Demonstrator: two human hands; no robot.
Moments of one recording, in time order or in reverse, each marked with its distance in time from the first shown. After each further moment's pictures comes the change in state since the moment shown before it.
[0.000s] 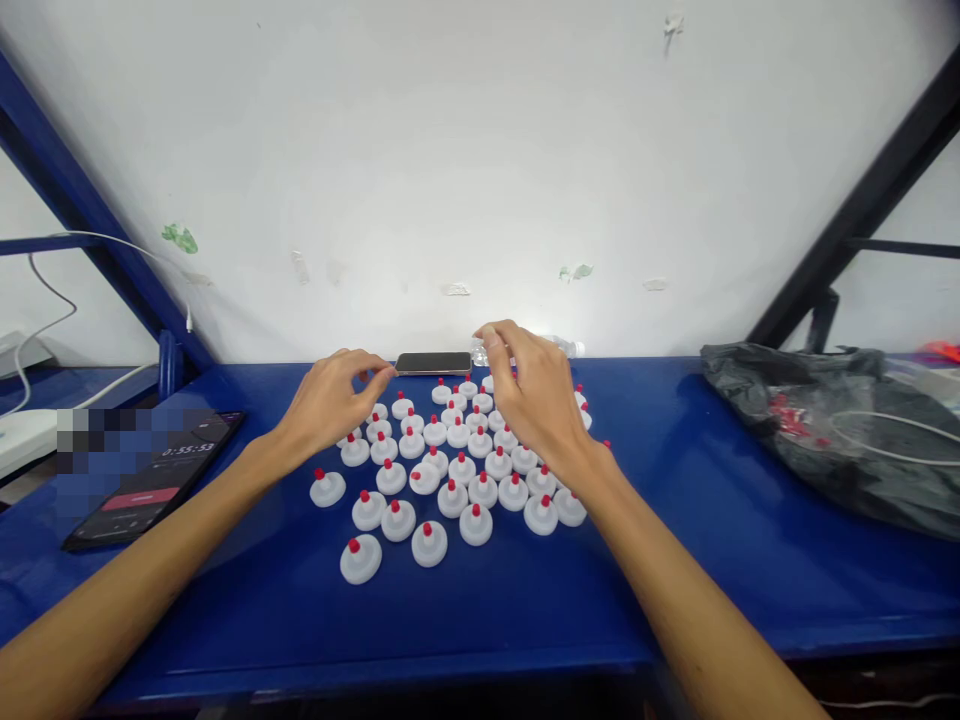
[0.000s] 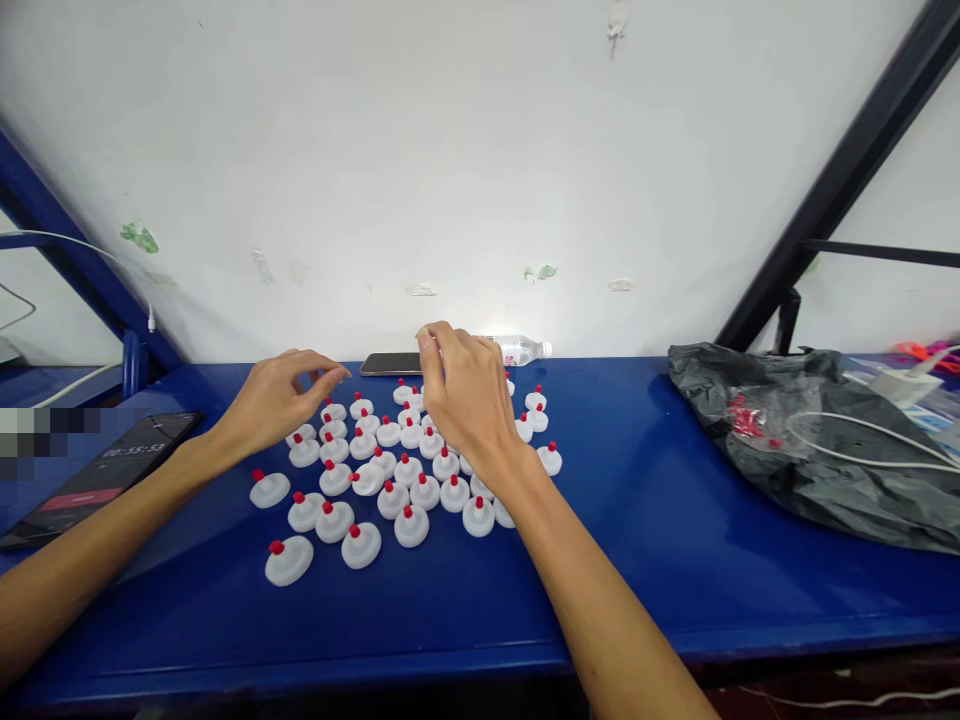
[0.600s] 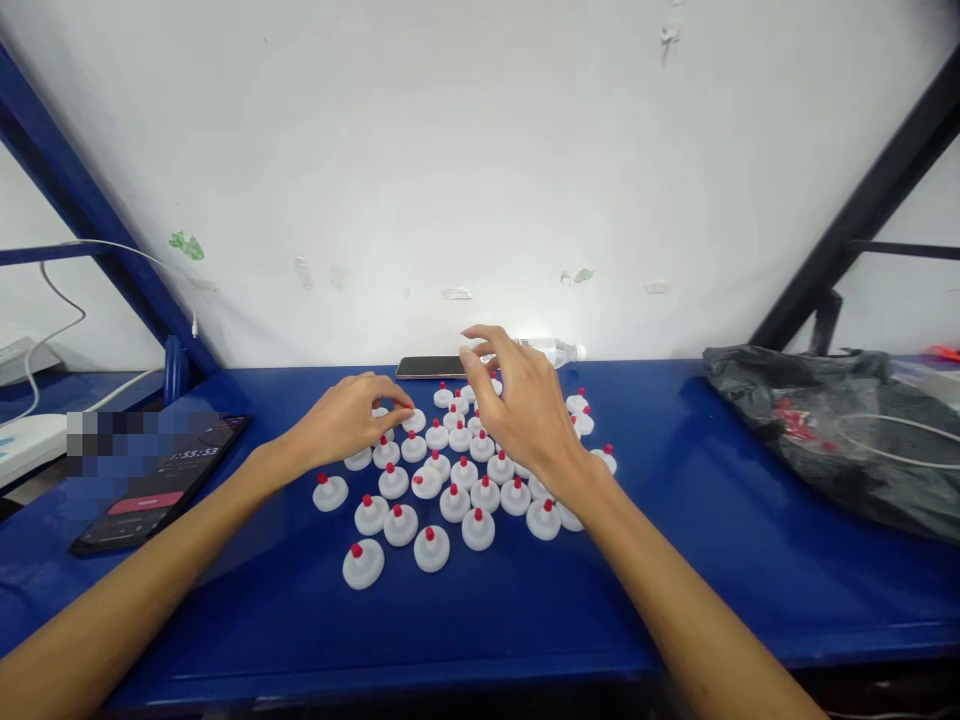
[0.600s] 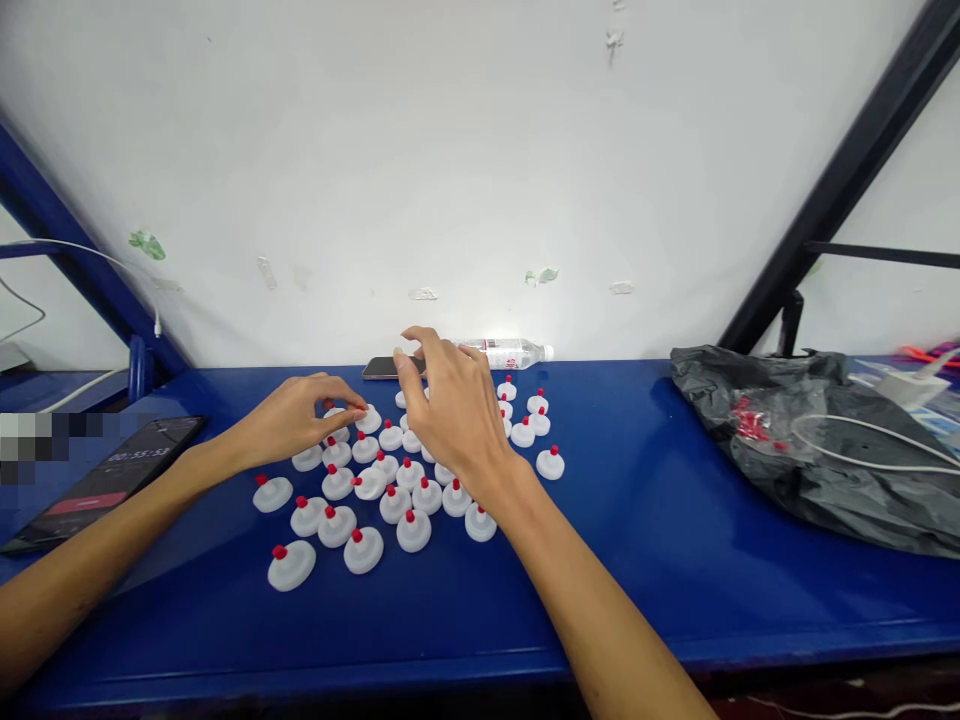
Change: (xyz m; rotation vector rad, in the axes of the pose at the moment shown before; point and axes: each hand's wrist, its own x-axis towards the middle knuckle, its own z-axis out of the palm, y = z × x) left_hand -0.002 0.006 0.001 0.043 -0.294 0.120; right_hand -0.005 -0.013 0.006 0.072 -0.047 0.020
